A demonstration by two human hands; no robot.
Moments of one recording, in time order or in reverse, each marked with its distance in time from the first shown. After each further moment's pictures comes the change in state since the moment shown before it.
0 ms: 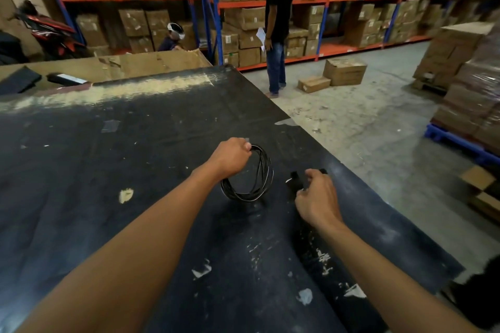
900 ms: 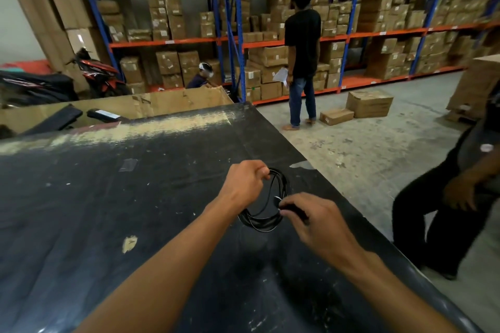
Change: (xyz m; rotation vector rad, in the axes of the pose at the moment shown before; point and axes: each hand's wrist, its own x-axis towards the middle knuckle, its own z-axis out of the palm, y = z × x) left_hand 0.034 0.024 -0.014 -0.042 0.266 0.109; right_hand 0.049 -0.033 -0.027 -0.018 0.011 -1.005
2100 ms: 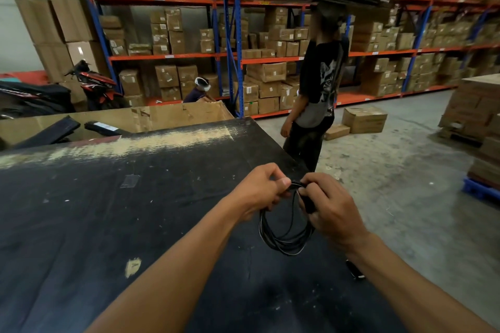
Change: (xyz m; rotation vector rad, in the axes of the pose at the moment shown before) left_hand 0.009 0.023 -0.029 -0.574 -0.293 -0.160; right_hand 0.052 0.033 0.009 -0.369 0.404 -0.317
